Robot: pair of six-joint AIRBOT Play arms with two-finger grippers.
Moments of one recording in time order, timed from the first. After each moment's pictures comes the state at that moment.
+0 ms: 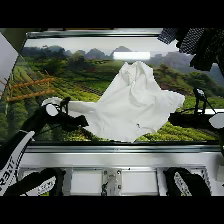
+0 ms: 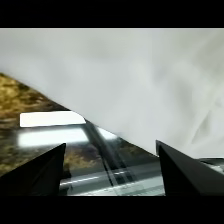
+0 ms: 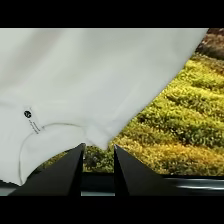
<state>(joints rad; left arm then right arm) -0.18 -1.25 0.71 1.09 -0.99 -1.65 -0.19 -0.77 0.69 -1.20 1.10 1.46</state>
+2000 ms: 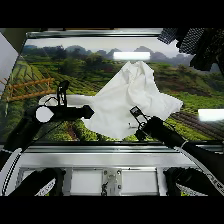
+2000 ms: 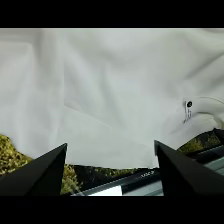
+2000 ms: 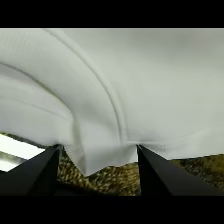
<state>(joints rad) -0.32 -0.96 0.78 1.11 -0.88 -1.68 0.67 -1.24 0.68 -1.88 0.95 1.91</state>
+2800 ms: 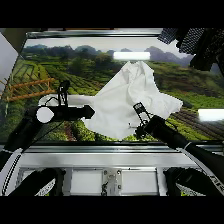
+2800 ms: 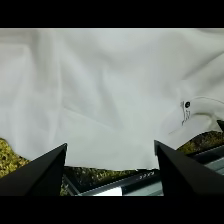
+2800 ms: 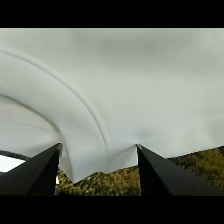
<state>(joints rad) -0.33 -0.96 0.78 1.11 -0.87 -1.68 0.66 -1.21 0.68 -1.92 0.93 2.02</state>
